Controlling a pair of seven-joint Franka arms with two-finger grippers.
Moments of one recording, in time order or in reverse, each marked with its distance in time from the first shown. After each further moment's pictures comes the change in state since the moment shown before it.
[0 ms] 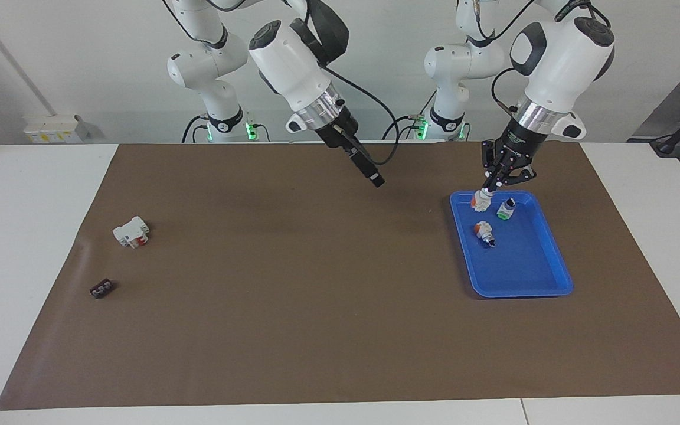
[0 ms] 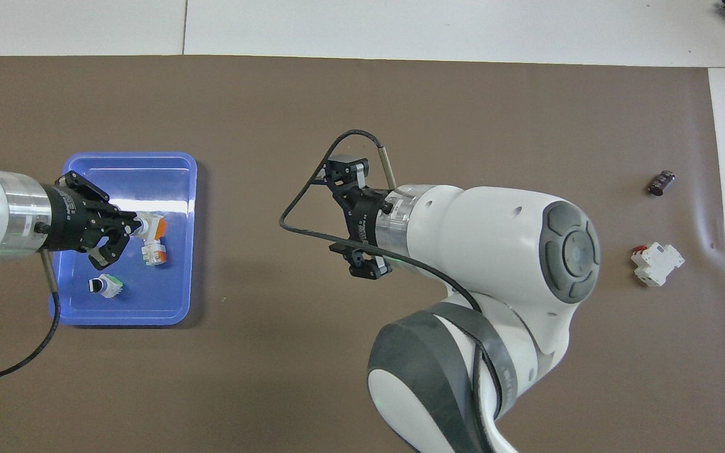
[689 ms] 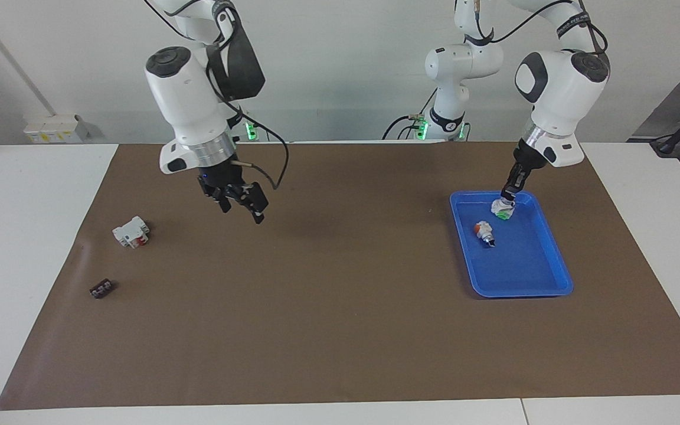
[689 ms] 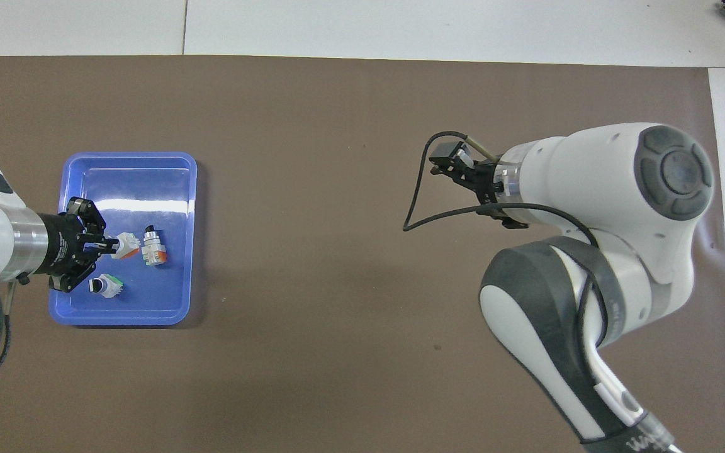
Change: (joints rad) left arm 0.111 -0.020 0.008 -0.198 0.077 0.071 1.252; right arm -0.384 -0.049 -0.011 -0.012 -0.296 -0.349 -0.911
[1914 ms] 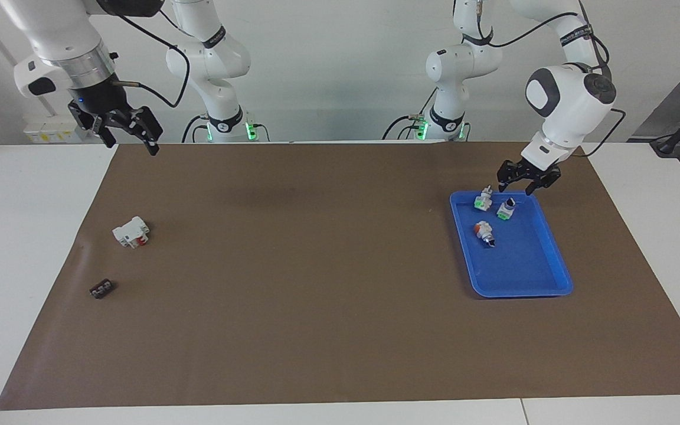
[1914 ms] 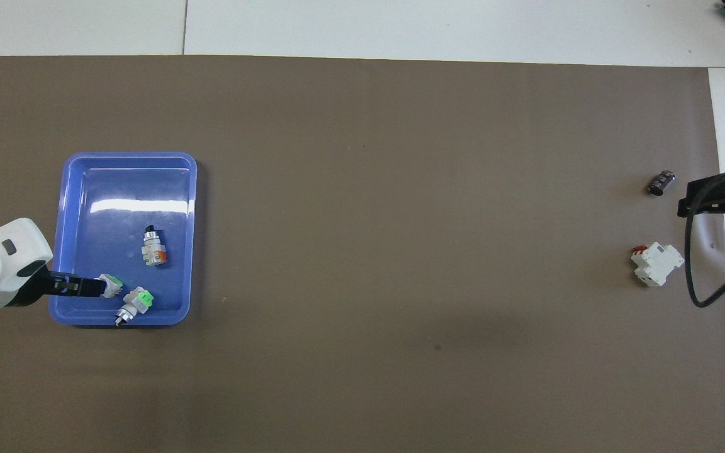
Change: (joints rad) left arm 0.125 0.017 0.002 -0.104 0.000 0.055 1.126; right arm -0.170 -0.097 -0.035 0.252 -0.145 -0.512 -0.396
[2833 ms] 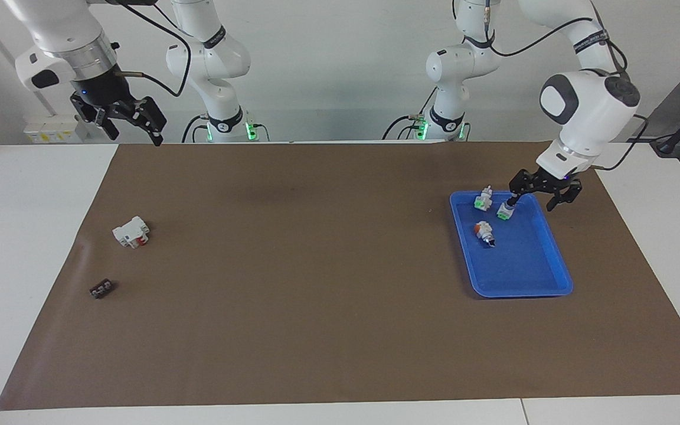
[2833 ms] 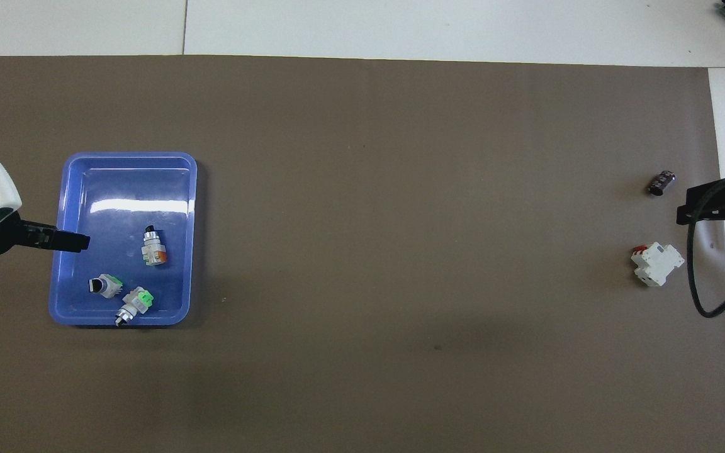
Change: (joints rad) left arm -0.018 0.103 -0.014 0.325 0.001 -0.181 -0.015; right arm 0.001 0.012 0.007 0.046 0.032 -0.063 -0.001
